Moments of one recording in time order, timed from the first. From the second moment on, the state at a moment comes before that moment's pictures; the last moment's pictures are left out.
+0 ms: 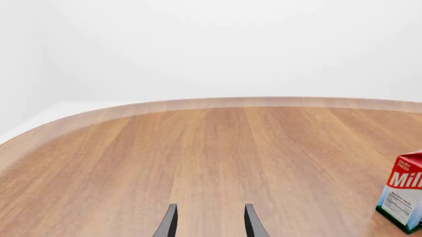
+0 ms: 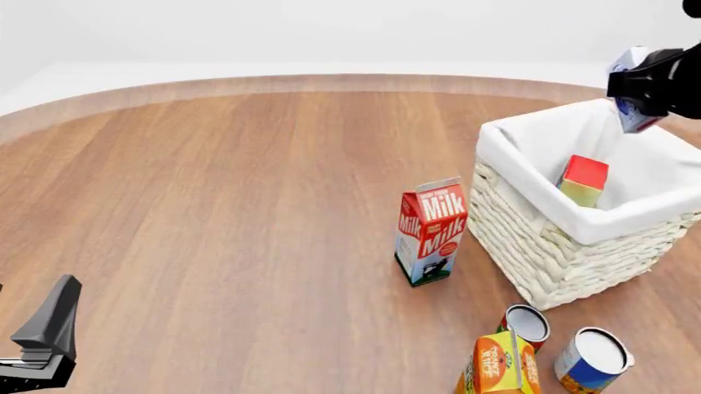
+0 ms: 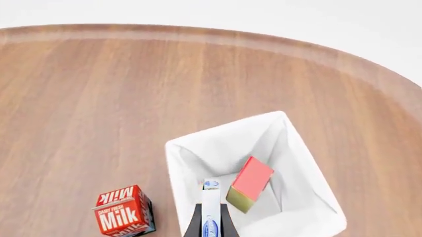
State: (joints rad) left arm 0.00 0.00 0.00 0.00 0.00; right arm 0.03 1.09 -1.16 0.64 -0.02
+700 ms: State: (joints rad) left arm 0.00 0.00 0.00 0.00 0.00; right arm 0.03 1.20 -1.13 0.55 -0.01
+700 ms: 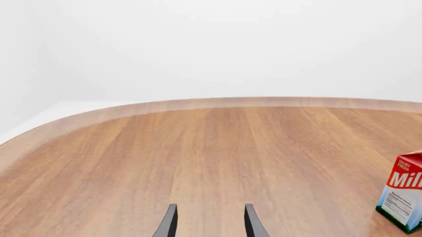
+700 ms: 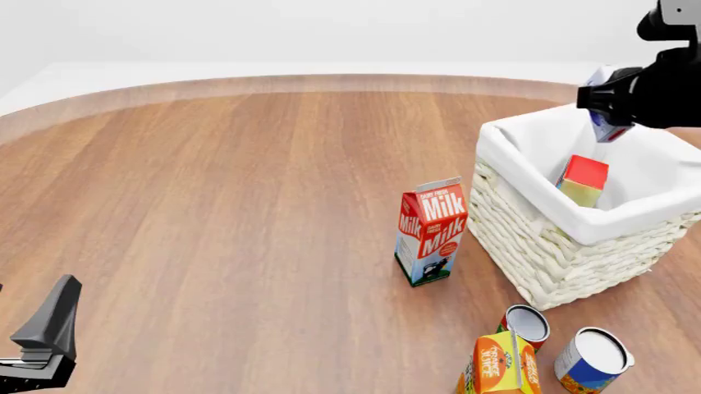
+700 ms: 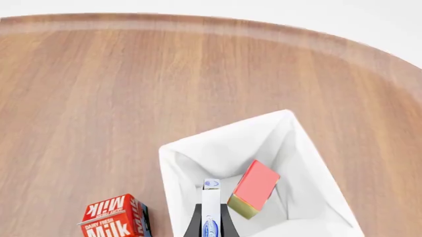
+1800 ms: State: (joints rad) left arm 0.00 0.00 0.00 0.00 0.00; right arm 0.00 1.32 -1.06 0.43 -0.01
